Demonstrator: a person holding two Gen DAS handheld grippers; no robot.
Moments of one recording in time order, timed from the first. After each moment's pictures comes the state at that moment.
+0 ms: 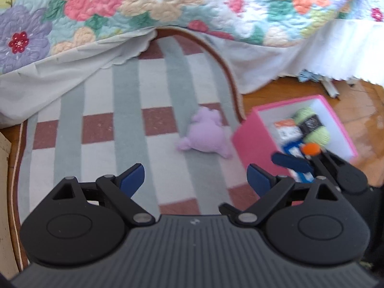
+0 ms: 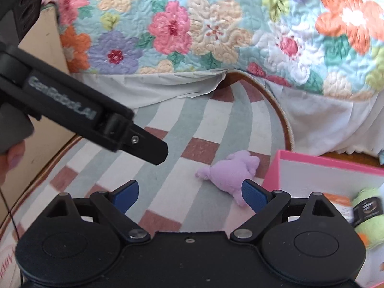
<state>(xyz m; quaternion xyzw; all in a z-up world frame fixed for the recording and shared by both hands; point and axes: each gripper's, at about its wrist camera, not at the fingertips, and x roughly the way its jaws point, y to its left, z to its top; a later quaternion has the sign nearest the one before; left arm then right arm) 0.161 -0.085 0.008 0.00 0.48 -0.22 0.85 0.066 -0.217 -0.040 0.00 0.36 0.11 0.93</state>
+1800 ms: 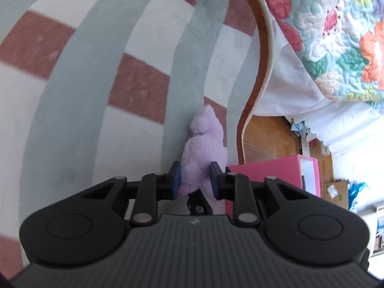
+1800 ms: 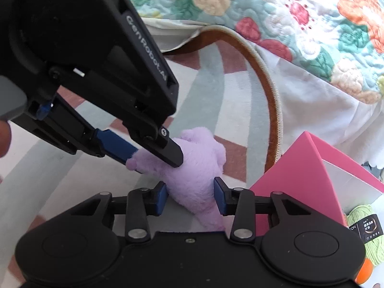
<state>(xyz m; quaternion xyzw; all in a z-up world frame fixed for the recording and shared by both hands) 0.246 -0.082 -0.149 -0.30 0.54 -0.25 0.75 0.148 -0.192 -0.154 -0.15 0.36 -0.02 0.92</state>
